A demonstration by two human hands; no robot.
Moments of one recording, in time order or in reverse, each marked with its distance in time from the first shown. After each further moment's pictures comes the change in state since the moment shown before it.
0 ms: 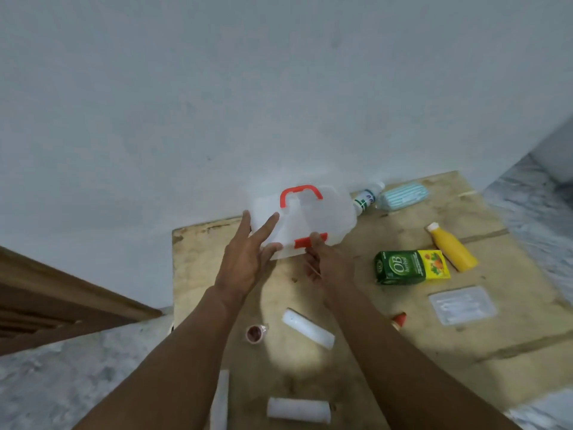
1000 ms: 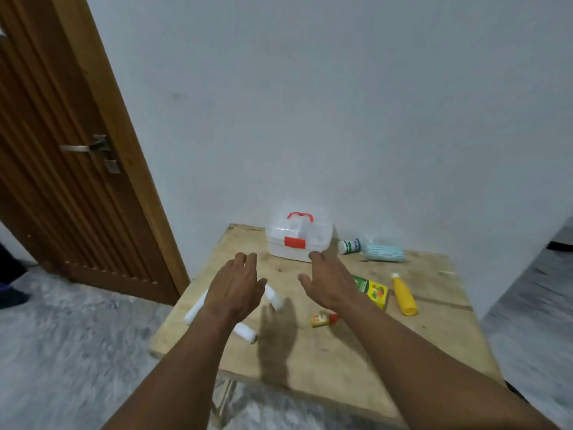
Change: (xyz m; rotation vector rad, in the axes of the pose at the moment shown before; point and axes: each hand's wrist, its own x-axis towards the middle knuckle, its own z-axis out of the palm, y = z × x) left_hand -0.216 0.222 0.038 0.583 0.259 -0.356; right_hand -0.146 -0.091 -0.191 -1.536 -0.495 -1.054
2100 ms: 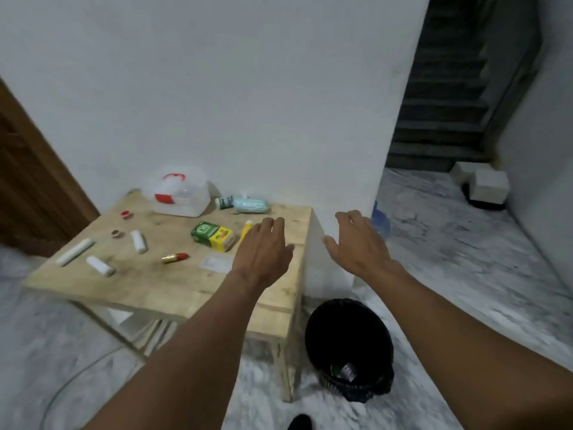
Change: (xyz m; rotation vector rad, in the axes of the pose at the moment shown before) left_hand -0.049 0.501 0.039 -0.021 0.035 0.107; right_hand -0.207 0.418 -0.185 -0.035 0.162 0.052
